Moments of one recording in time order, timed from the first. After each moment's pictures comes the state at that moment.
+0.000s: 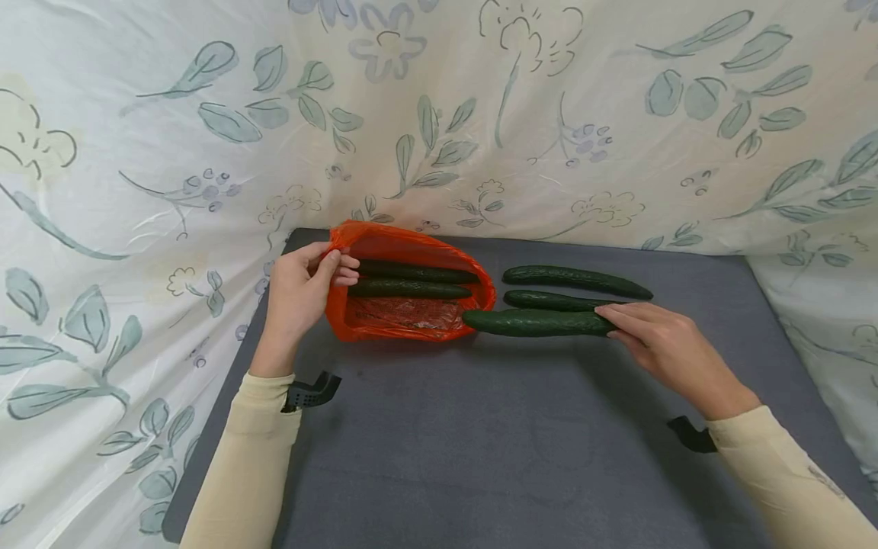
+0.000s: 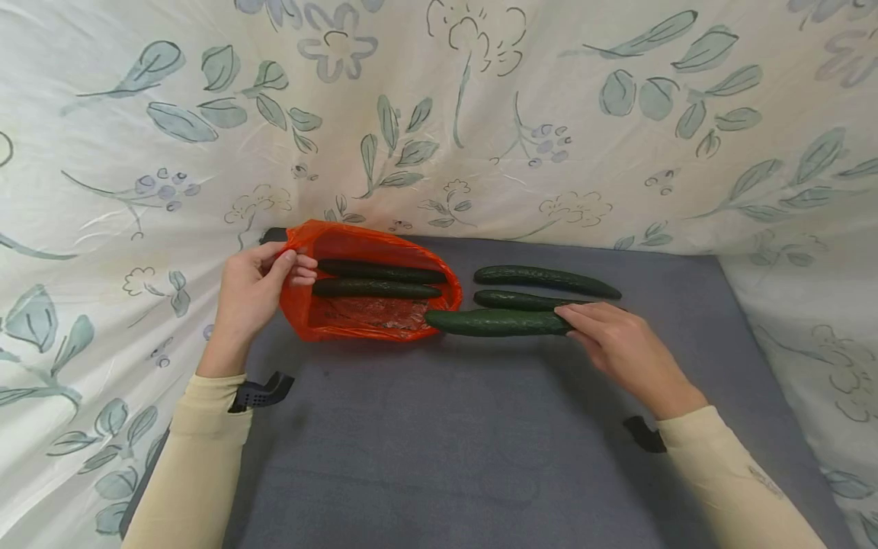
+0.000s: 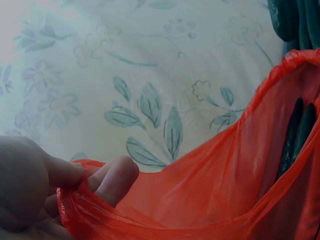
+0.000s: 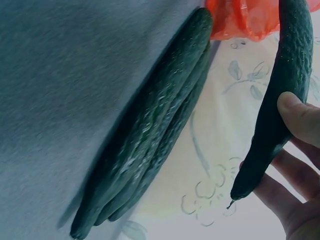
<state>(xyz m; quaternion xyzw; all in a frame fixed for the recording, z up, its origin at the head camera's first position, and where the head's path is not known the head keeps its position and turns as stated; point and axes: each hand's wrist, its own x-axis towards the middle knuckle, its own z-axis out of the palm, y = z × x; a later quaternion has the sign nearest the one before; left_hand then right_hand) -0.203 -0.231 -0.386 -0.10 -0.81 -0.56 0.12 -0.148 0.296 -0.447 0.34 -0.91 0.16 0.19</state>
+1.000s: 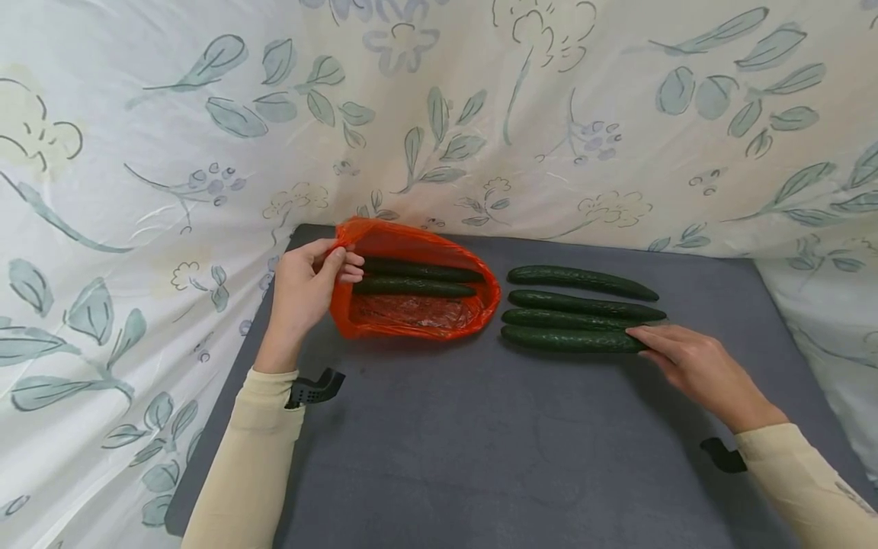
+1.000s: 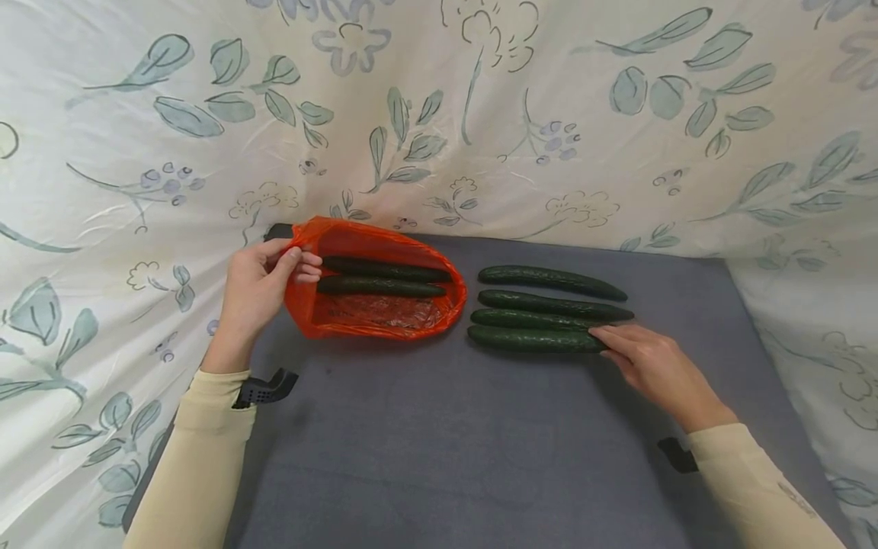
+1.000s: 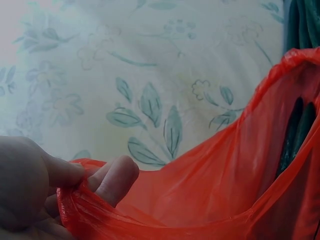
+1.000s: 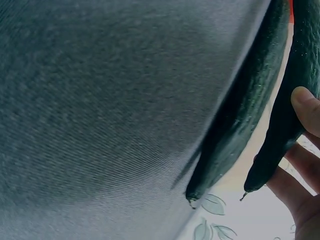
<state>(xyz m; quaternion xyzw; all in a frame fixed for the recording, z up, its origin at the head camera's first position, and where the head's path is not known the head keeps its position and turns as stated) -0.203 -0.233 -0.388 -0.09 -0.82 -0.55 0.12 -0.145 0.349 -0.494 0.33 -0.92 0.14 0.17</state>
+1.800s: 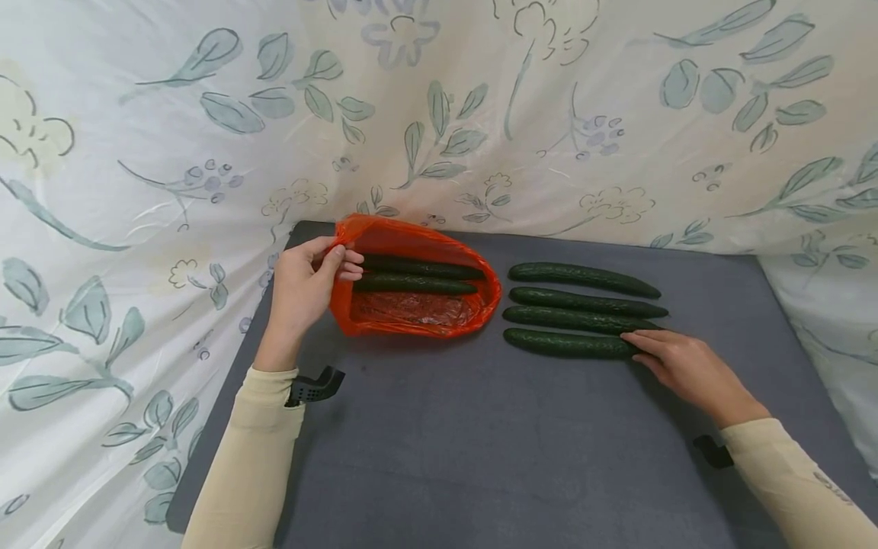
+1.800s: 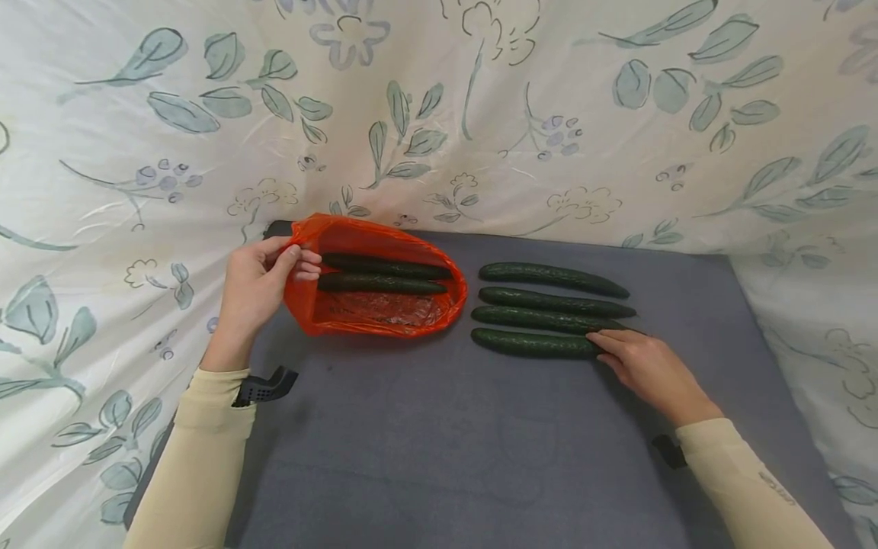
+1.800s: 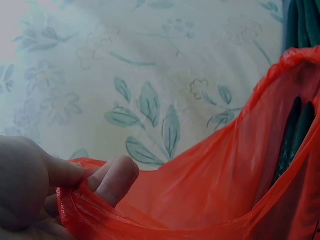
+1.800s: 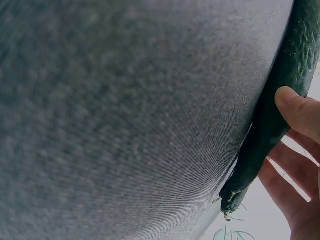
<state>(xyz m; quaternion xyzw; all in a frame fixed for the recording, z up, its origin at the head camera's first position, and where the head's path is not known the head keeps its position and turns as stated) -0.205 -0.233 -0.391 -0.09 -0.82 -0.55 0.12 -0.151 0.349 -0.520 0.31 -0.94 0.11 0.12</state>
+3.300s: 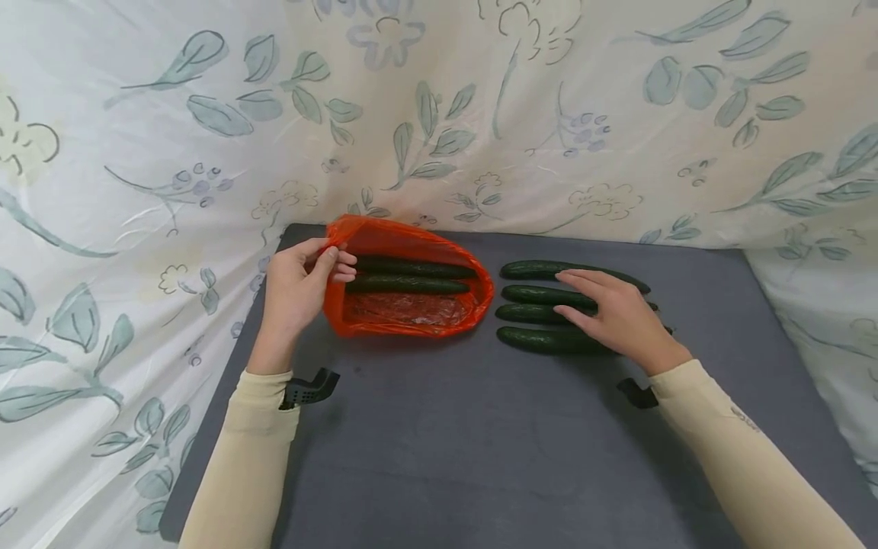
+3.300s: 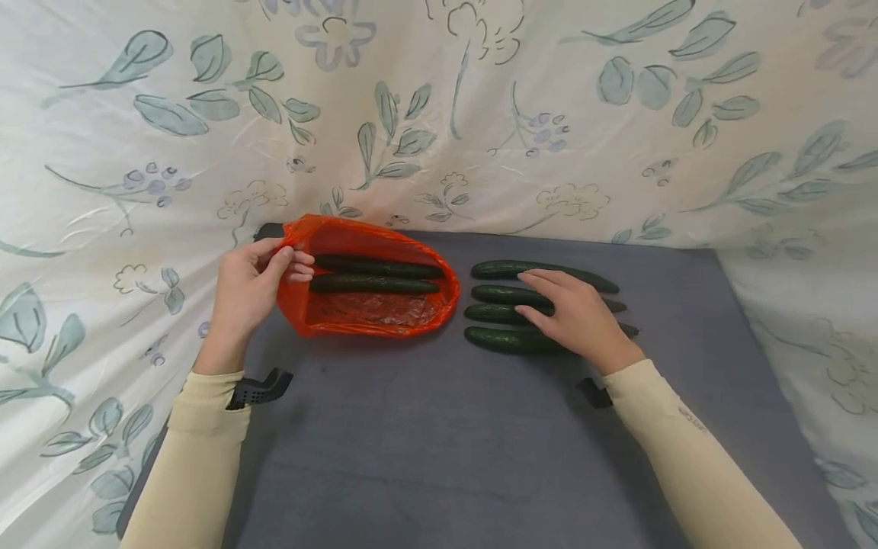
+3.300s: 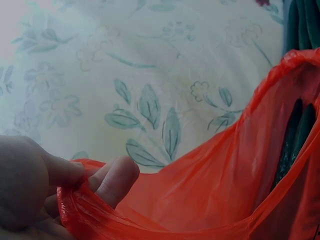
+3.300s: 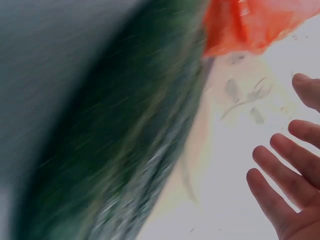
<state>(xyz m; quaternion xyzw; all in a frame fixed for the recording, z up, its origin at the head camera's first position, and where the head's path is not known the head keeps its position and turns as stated) -0.206 -0.230 -0.390 -0.09 -0.81 -0.56 0.12 -0.199 0.252 -0.466 0.29 -0.92 0.22 0.17</state>
